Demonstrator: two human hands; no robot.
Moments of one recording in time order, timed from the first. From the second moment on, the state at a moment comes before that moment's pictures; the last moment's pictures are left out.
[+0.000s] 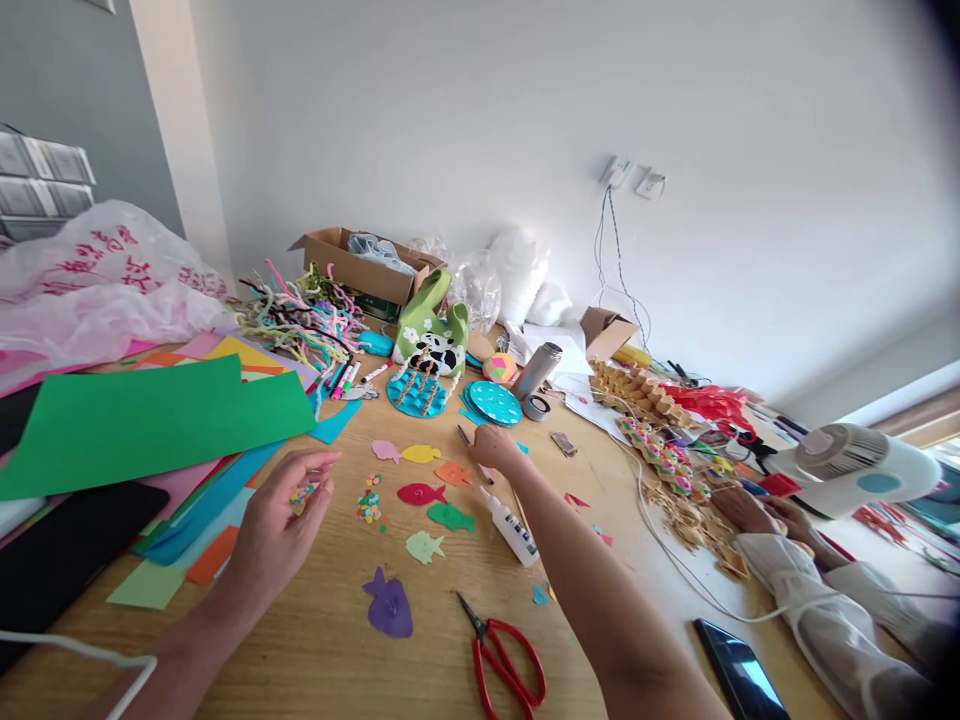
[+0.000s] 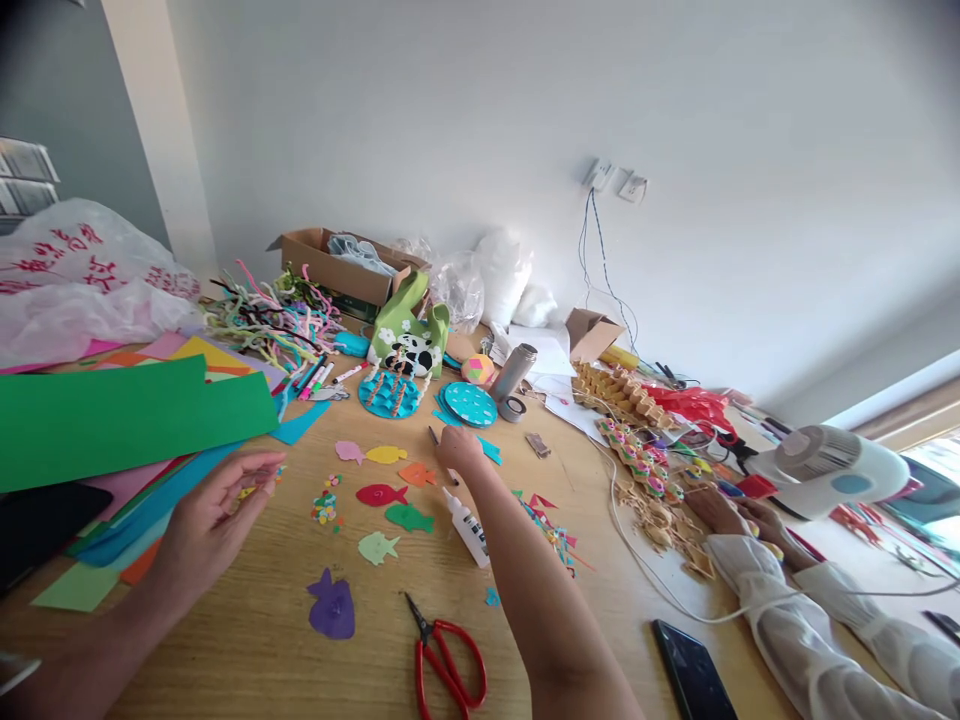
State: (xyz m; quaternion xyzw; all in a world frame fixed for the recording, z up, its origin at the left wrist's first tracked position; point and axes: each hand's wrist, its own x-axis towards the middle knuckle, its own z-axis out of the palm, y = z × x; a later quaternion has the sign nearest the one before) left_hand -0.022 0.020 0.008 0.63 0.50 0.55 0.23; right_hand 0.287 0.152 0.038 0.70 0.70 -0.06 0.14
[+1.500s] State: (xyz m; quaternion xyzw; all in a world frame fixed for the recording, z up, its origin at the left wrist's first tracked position) left_hand -0.038 0.038 0.022 0.31 0.46 0.78 0.30; right_hand 0.190 0.106 0.082 0.55 0.82 -0.13 -0.03
